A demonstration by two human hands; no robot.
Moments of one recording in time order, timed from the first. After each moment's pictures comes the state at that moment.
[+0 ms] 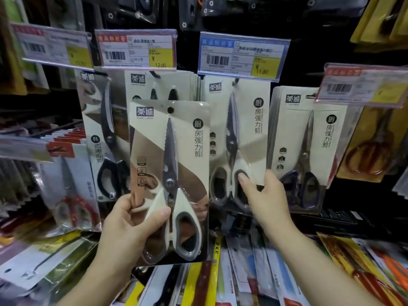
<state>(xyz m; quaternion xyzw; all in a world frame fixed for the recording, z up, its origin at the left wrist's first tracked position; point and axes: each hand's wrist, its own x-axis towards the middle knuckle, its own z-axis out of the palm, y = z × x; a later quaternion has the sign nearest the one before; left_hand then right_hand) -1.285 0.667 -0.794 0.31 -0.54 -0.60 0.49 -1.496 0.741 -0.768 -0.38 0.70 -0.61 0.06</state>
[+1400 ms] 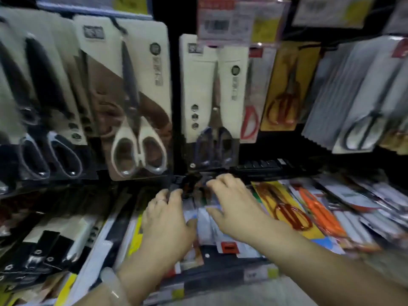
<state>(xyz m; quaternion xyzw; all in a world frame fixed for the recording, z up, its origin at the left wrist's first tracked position) -1.416 0.757 -0.823 0.38 -0.90 -0.17 0.12 -1.529 0.843 -0.808 -0.52 0.84 -0.15 0.00</state>
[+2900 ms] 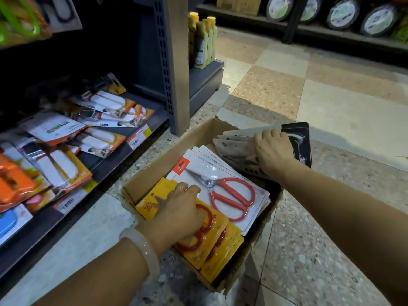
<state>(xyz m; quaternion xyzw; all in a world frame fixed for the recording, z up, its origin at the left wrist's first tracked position) -1.671 1.251 -0.941 -0.14 -0.94 -0.18 -0.25 -1.724 1.476 -0.920 0.03 0.97 0.24 0.03</state>
